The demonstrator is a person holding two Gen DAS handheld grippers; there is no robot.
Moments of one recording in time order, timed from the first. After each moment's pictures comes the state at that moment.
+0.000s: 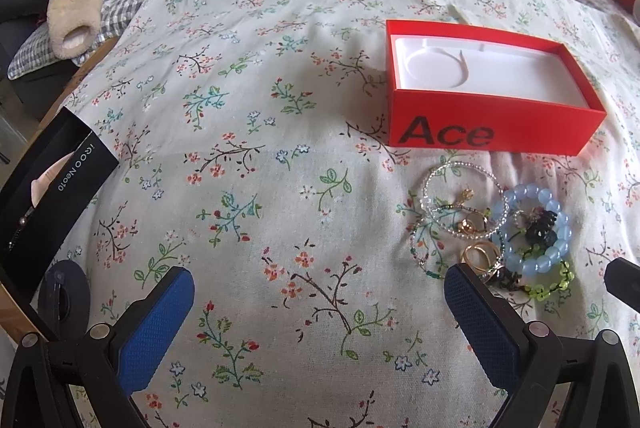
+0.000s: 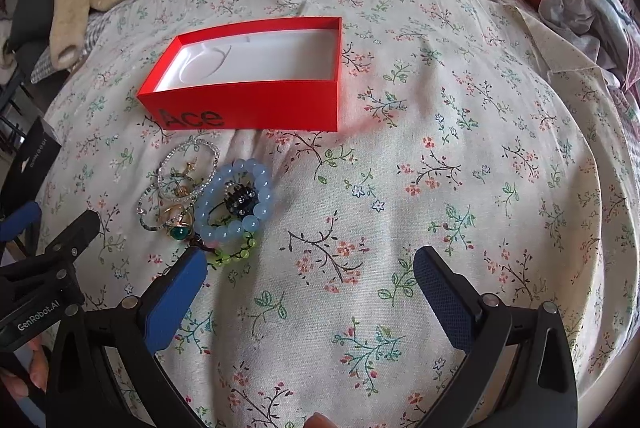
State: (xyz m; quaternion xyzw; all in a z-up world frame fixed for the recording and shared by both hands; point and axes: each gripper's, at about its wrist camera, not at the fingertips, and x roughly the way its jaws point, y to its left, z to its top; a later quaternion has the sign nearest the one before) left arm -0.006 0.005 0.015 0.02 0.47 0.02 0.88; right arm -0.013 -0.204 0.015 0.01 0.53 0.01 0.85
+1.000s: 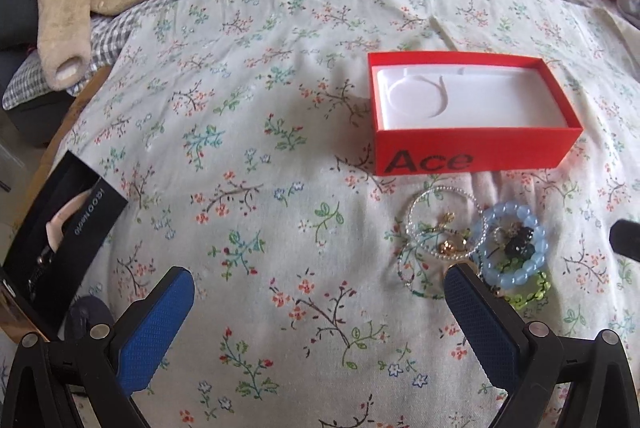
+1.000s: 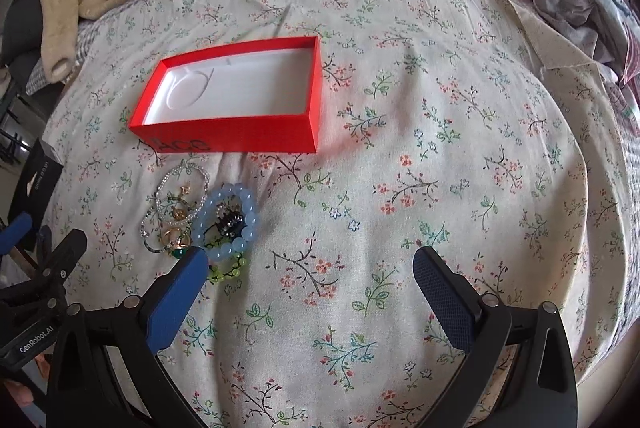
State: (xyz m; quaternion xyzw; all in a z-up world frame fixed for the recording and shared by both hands) left arm 0.003 -0.003 0.049 0.05 0.47 0.00 0.88; right arm 0.010 -0.222 0.047 0.02 0.55 0.01 0.83
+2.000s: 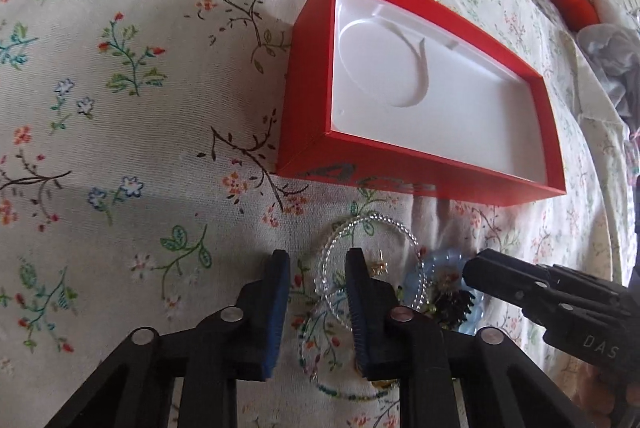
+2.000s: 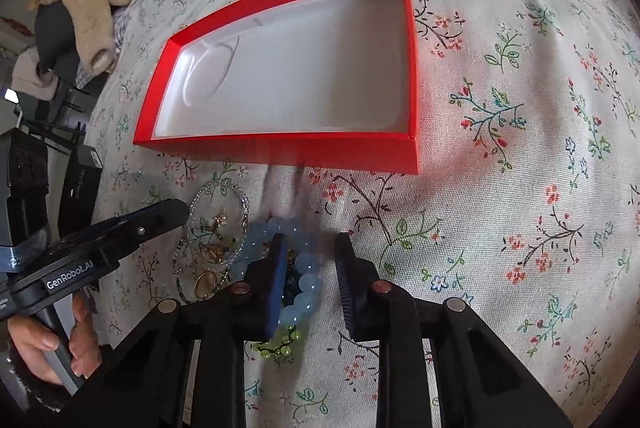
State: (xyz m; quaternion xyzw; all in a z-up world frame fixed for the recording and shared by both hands) left arm 0.101 0.001 -0.035 -0.16 0.59 -0.16 0.77; right arm 0.087 -0.211 -0.025 0.13 0.62 0.15 0.76
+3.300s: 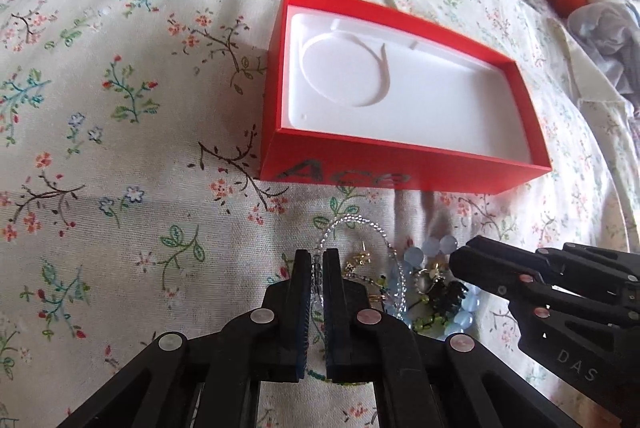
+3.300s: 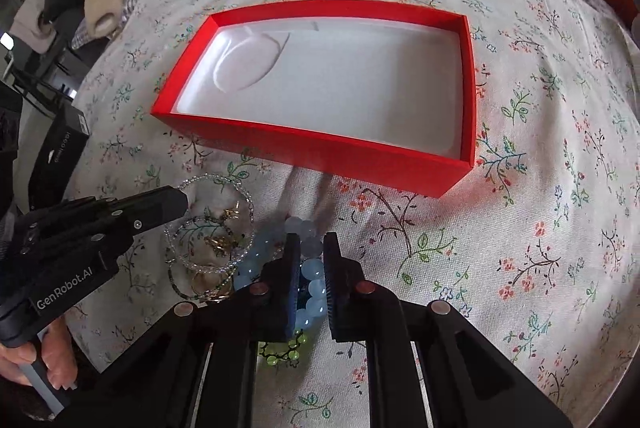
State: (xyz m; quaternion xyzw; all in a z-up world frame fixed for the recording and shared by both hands) left arm 0.076 -0.016 -0.014 -0.10 0.55 -0.15 0.81; right arm 0.079 -0.174 -0.007 0.02 0.59 0.14 0.80
